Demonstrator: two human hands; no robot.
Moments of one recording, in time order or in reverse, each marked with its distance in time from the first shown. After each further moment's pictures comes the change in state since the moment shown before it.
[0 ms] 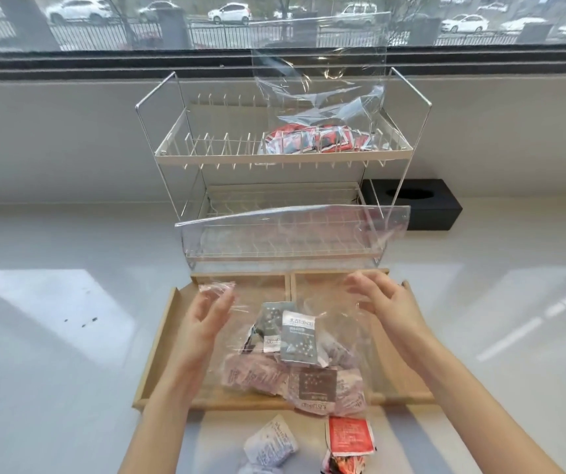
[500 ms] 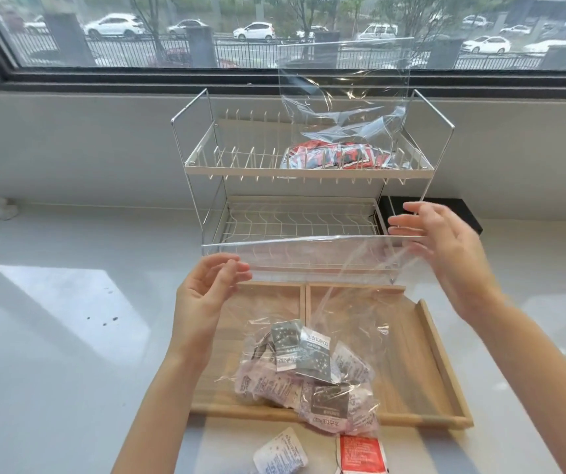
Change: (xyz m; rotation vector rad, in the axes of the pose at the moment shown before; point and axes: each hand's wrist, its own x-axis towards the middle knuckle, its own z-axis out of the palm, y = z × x) left_hand 0.003 0.050 0.007 -0.063 0.090 0.308; right_hand 0.028 -0.086 -0.026 0.058 0.063 -0.291
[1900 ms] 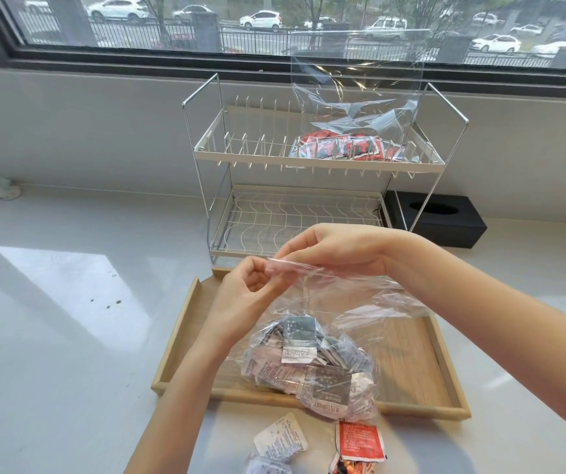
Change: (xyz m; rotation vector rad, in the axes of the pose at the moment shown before) left_hand -0.010 -0.004 0.016 0.298 -0.183 -0.127; right_hand 0.016 -0.026 0.099 -0.218 -1.158 0.423
